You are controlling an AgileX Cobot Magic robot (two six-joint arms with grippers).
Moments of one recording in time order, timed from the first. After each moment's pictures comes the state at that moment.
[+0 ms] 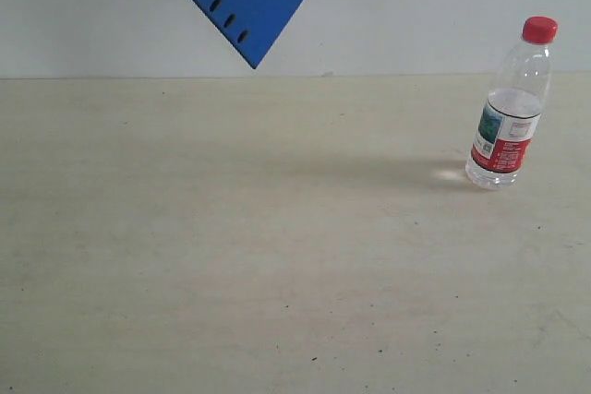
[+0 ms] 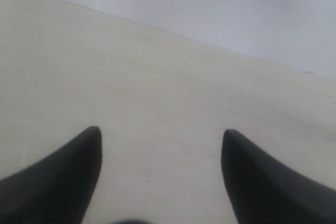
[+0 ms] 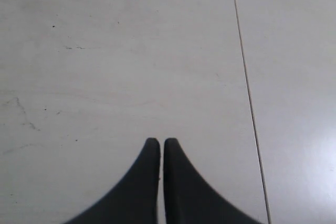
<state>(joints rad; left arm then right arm) 0.10 0.00 0.00 -0.16 0.34 -0.09 0.24 0.49 -0.59 -0.56 1.08 0.19</state>
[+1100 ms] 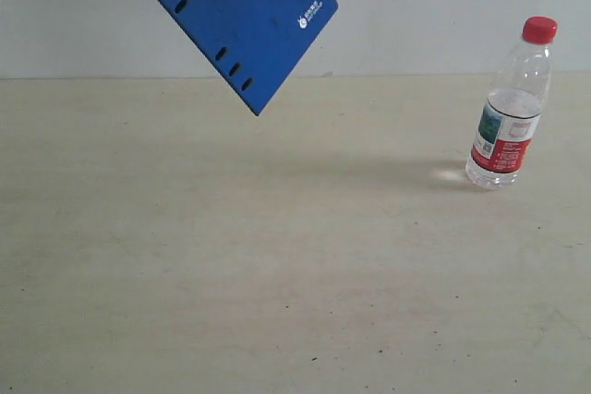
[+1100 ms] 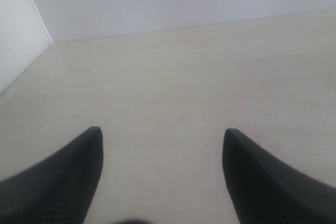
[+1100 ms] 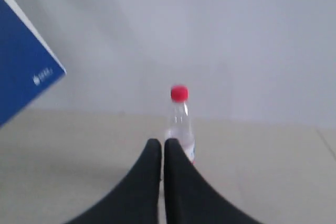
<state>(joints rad) 0.10 0.00 0.00 0.16 0.34 0.03 0.24 0.01 -0.63 -0.15 0.73 0.13</state>
